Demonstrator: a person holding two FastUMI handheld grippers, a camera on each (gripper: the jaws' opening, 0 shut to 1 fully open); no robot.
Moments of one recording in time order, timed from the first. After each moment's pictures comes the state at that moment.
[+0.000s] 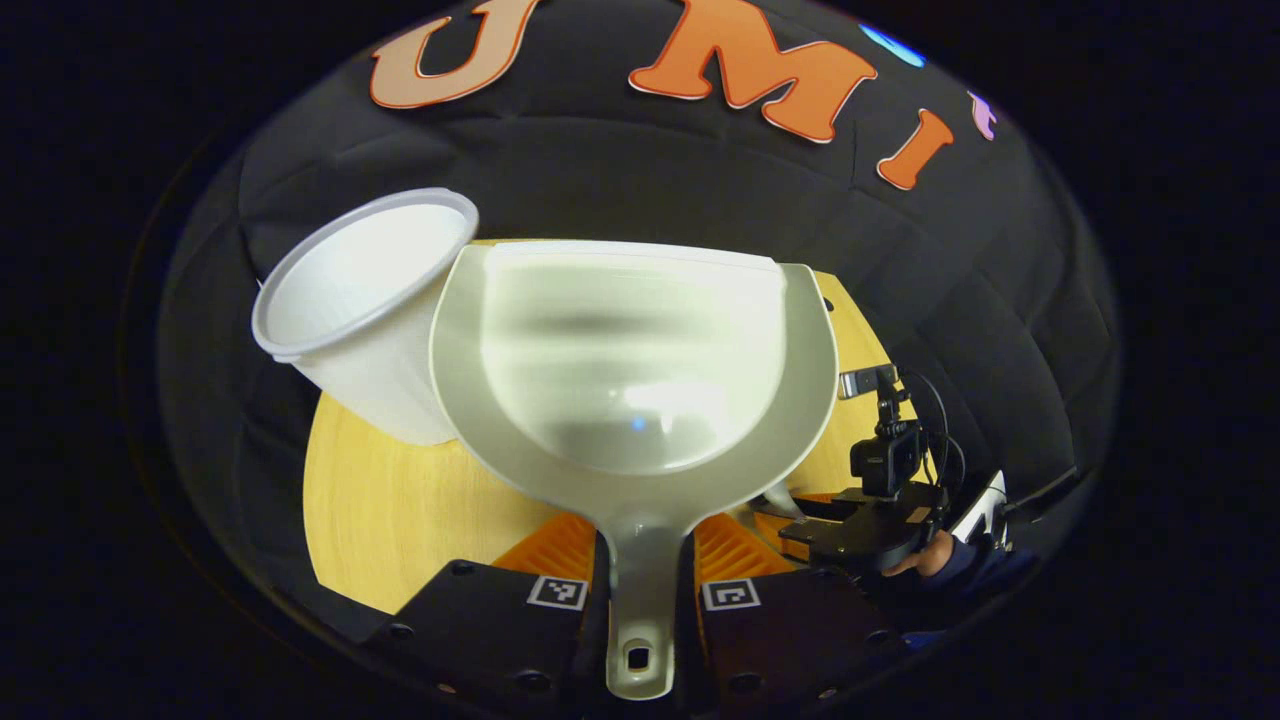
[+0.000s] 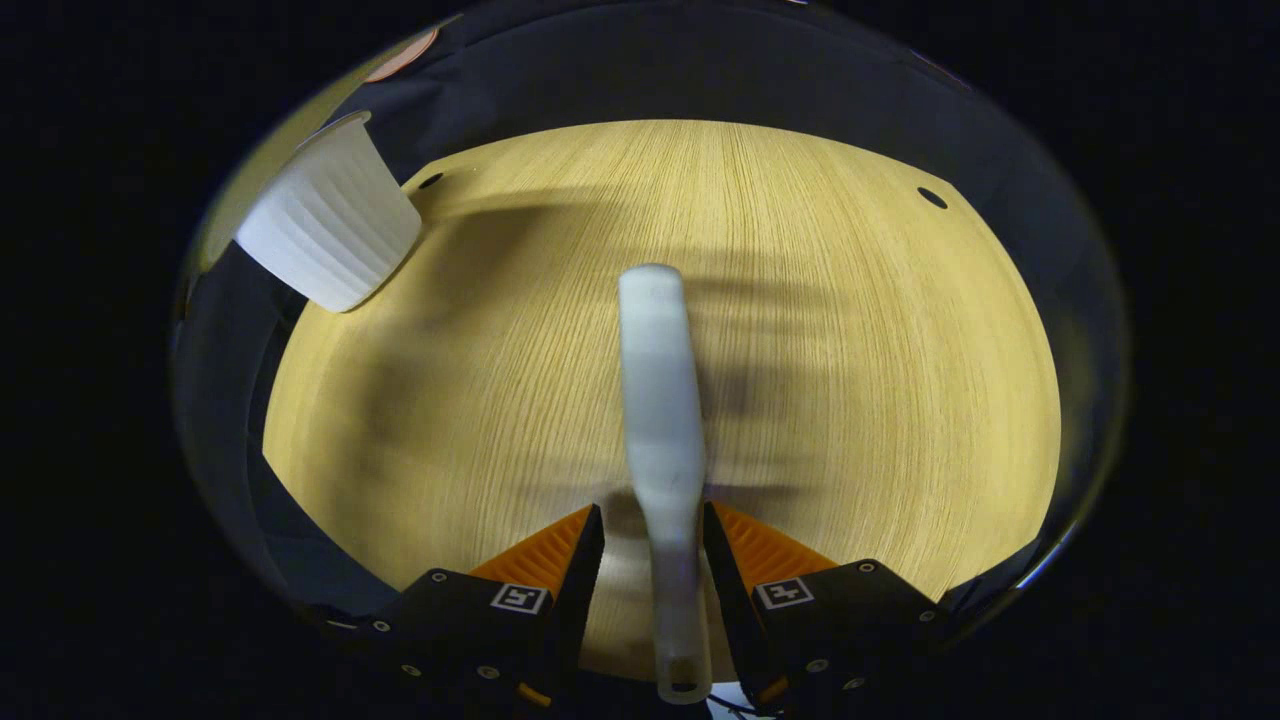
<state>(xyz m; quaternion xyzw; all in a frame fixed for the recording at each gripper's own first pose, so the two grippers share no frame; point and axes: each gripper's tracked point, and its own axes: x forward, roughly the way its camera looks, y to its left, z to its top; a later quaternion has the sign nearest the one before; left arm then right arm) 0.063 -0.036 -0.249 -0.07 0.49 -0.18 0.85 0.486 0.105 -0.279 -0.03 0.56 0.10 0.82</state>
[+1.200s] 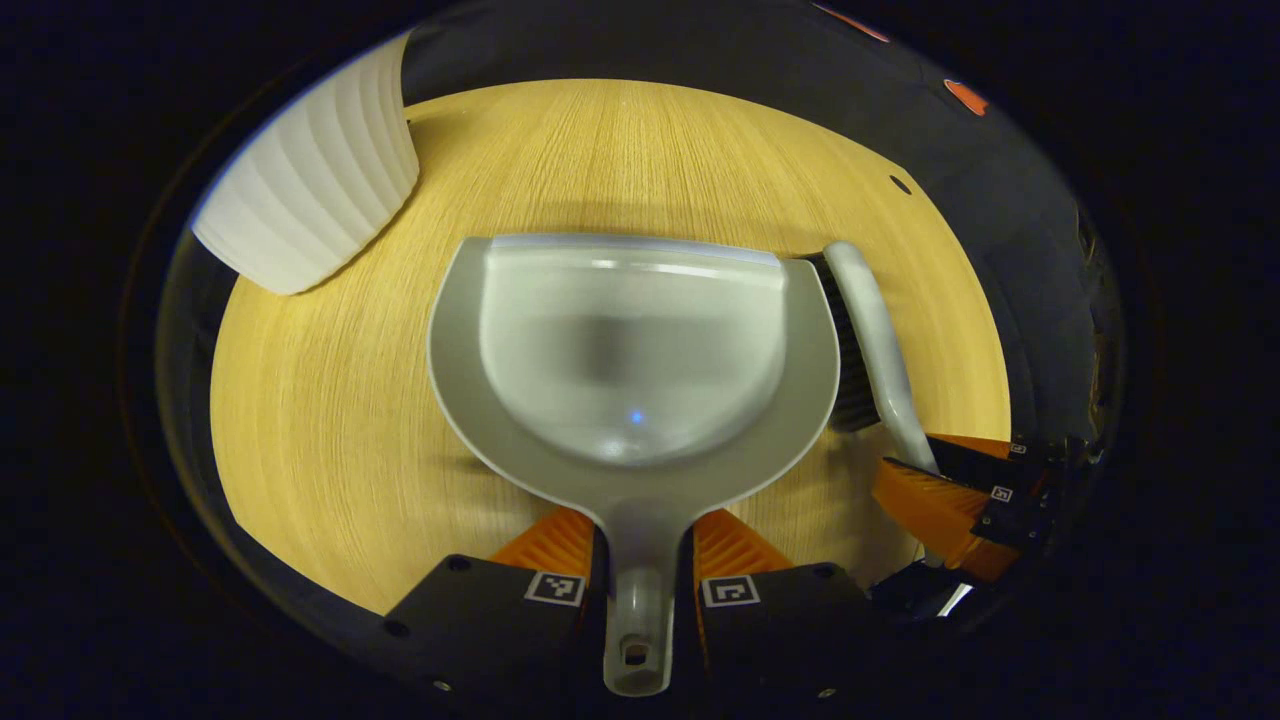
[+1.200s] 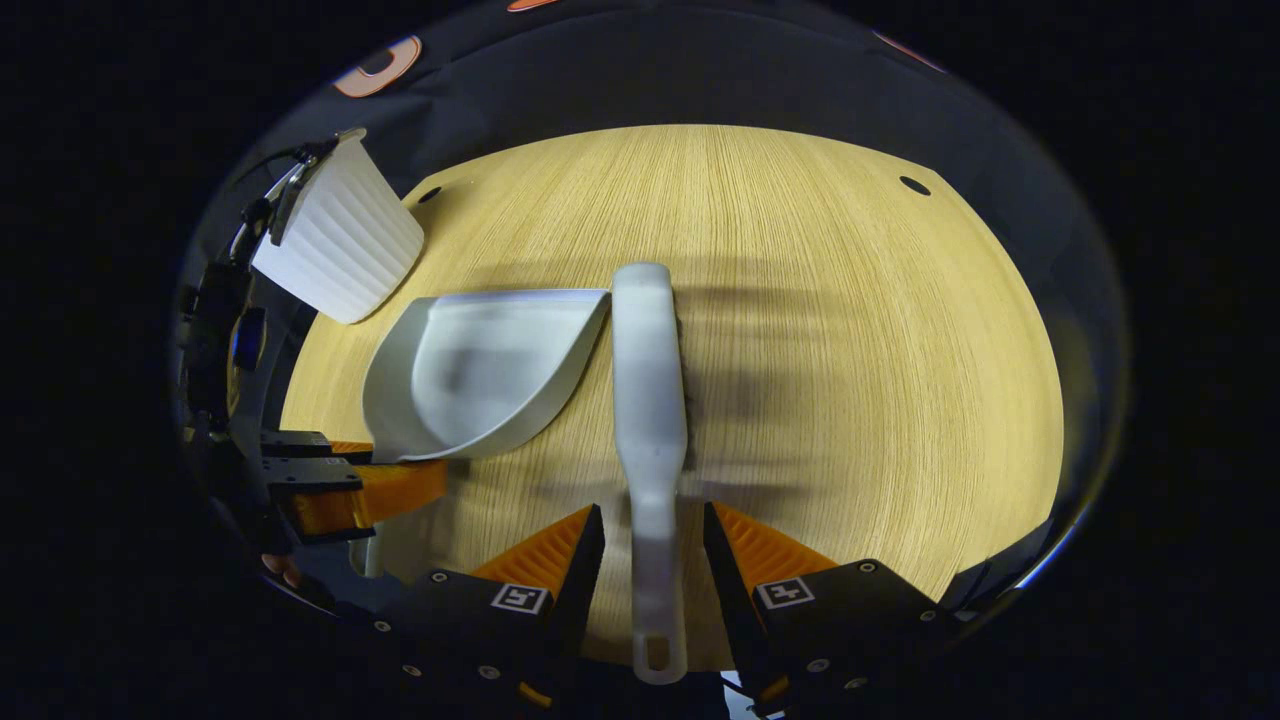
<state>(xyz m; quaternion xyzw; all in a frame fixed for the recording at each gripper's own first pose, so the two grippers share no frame) 0.033 -0.088 -0.471 -0.05 0.63 -0.14 0.76 0.488 0.097 -0.259 0.00 0.55 0.09 0.83</state>
